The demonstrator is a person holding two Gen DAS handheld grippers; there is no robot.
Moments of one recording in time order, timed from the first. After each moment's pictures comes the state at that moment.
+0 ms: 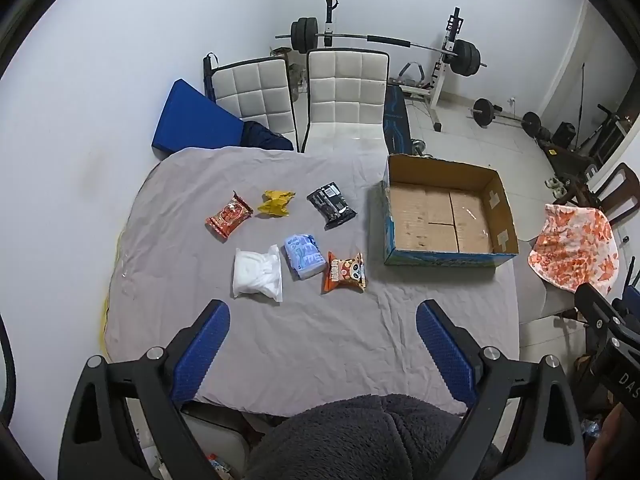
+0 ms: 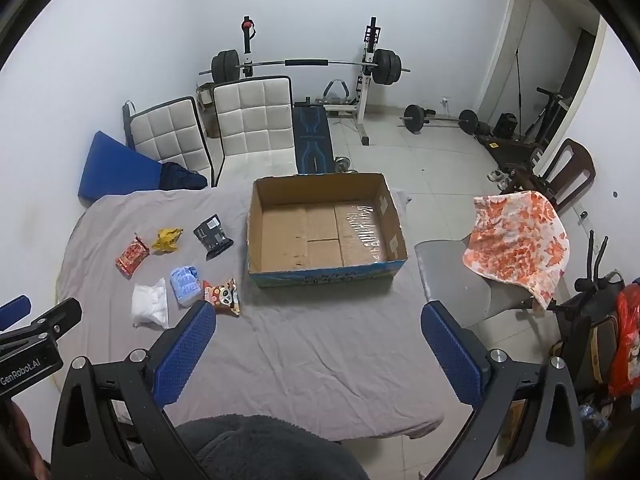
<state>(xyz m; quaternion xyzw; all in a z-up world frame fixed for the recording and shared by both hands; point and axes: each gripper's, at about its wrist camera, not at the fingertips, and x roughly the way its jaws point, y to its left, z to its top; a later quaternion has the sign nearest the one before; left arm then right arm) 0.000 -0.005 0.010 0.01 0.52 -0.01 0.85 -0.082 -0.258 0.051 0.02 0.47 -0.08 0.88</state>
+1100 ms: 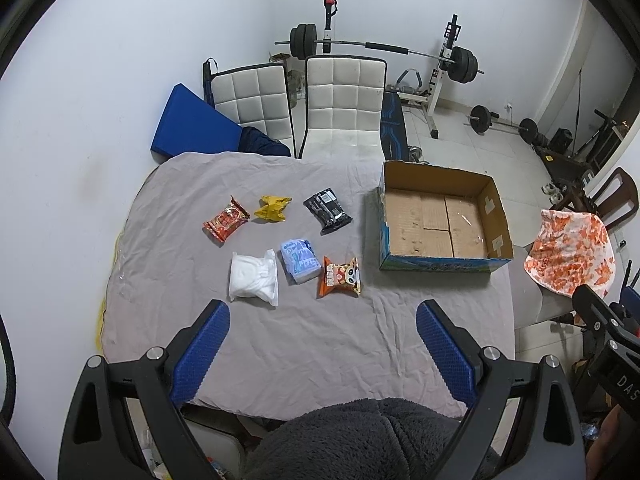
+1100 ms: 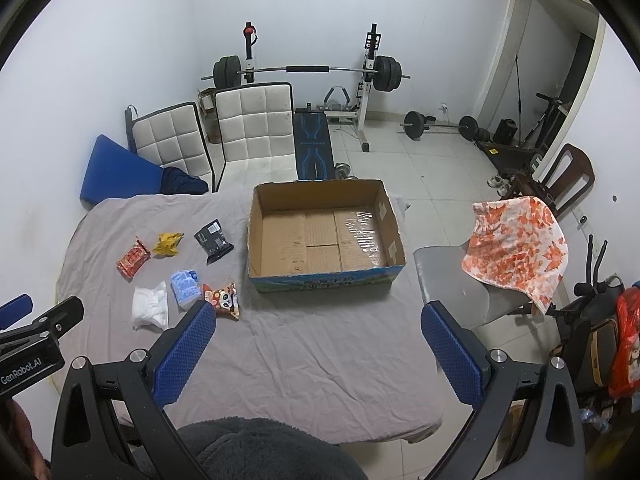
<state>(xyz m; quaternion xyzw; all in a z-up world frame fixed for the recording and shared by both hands) -0.004 -0.006 0.014 0.00 0.51 -0.01 0.86 -0.086 -0.256 0.057 0.02 0.46 -0.08 0.88</state>
